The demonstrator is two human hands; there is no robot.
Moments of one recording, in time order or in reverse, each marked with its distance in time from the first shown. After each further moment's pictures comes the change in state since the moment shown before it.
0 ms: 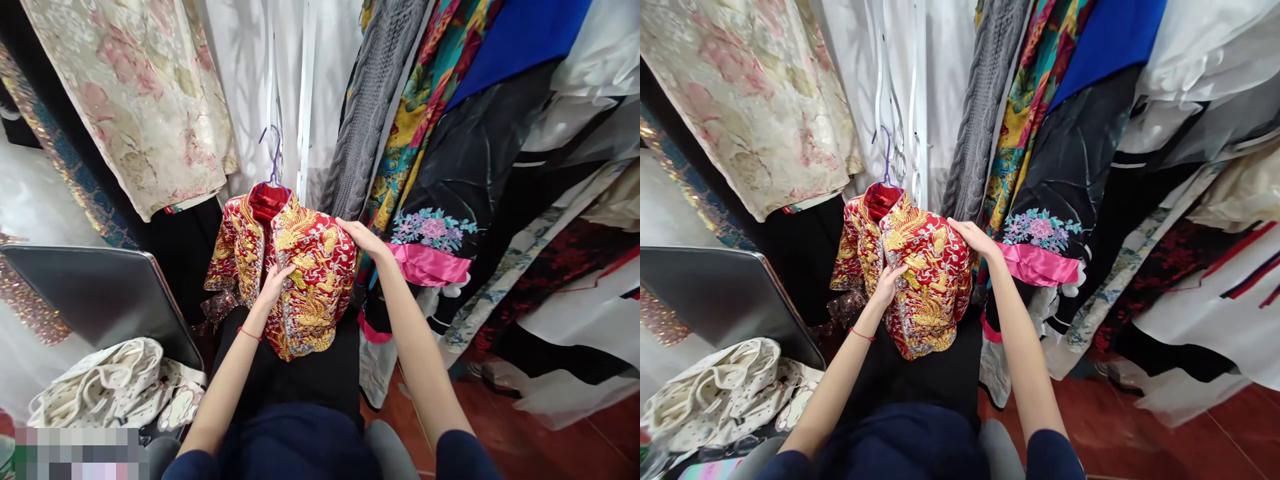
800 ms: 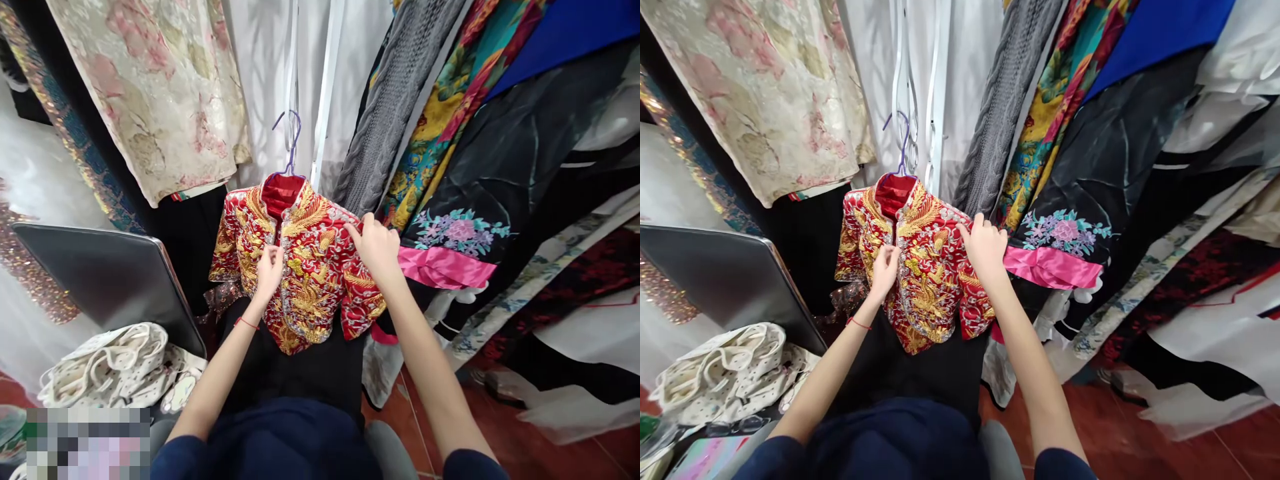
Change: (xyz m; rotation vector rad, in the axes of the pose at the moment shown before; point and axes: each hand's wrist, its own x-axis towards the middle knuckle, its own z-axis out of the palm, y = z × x) left_hand 0.013 -0.003 -0.029 0.416 0.324 0.176; right_hand -0.027 -0.017 0.043 -1.163 0.580 0.041
